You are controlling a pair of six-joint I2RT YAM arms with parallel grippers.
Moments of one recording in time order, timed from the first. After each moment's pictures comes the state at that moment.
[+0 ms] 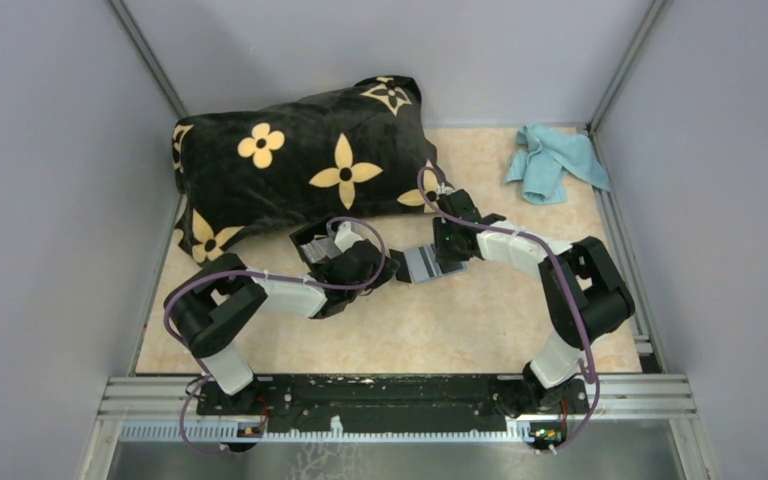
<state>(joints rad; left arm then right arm) -0.89 1.71 0.68 0.49 -0.35 -1.19 0.50 1.65 0.96 -0.33 0.06 0.38</state>
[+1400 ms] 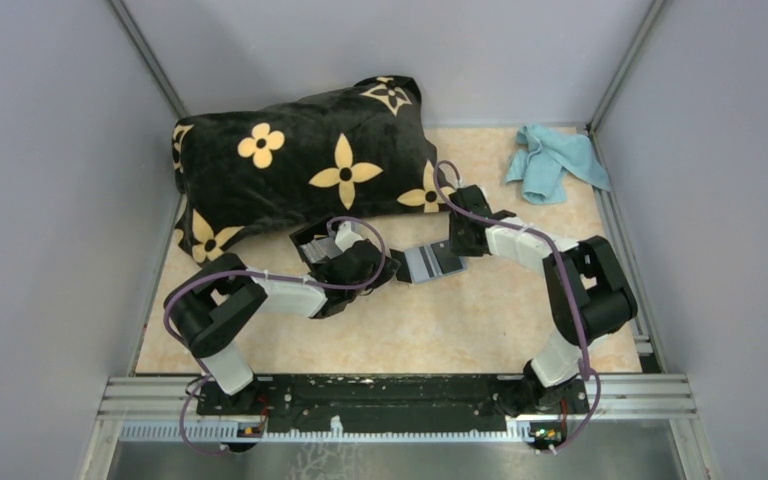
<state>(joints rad) -0.89 1.71 0.68 0.49 -0.35 -1.19 0.43 1.65 0.96 -0.34 0.15 0.40</state>
